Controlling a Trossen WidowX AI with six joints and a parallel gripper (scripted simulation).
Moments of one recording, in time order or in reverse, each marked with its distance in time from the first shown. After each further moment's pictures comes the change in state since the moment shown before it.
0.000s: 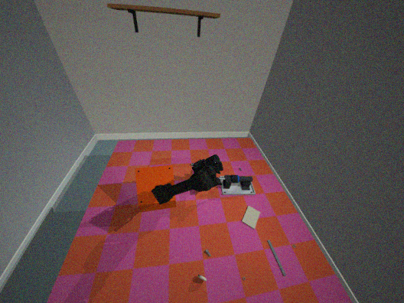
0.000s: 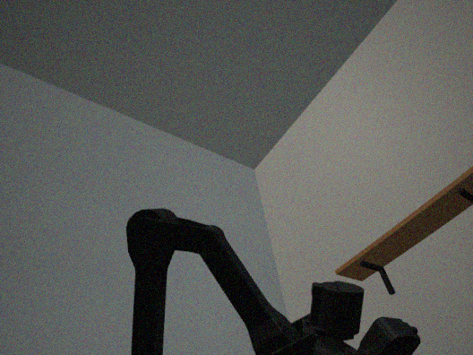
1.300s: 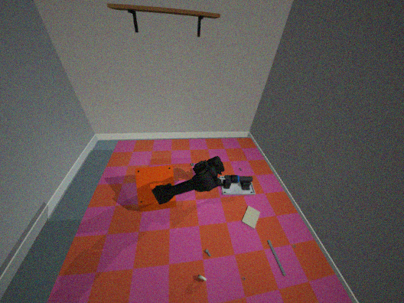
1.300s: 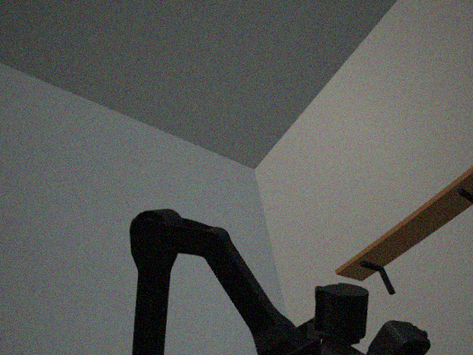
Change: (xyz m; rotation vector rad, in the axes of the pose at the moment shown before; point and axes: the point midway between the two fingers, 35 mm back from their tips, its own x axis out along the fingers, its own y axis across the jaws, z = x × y) arm 0.013 0.000 0.001 0.002 -0.004 -0.003
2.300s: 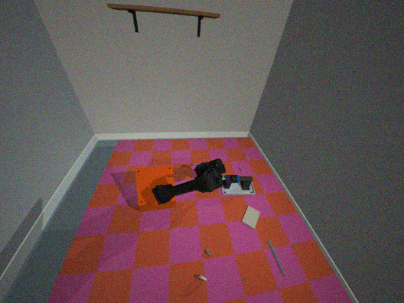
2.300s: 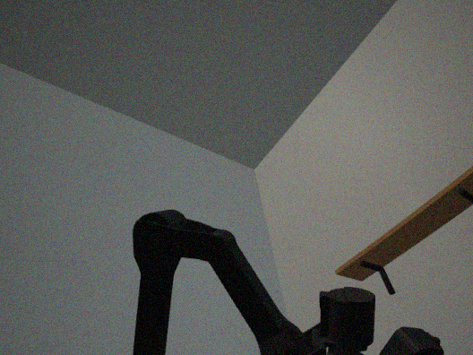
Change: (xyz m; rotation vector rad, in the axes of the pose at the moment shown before) arm 0.016 -0.001 -0.001 -0.003 0.002 -0.001
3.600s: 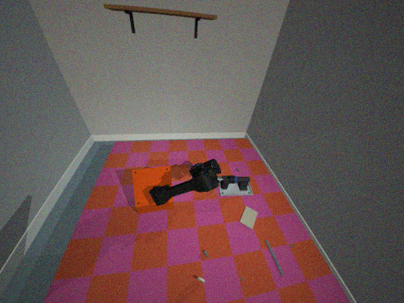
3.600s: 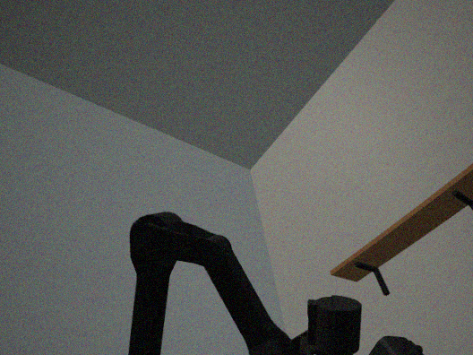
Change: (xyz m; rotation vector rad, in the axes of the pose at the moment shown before) arm -0.010 0.000 -0.011 0.000 -0.005 0.008
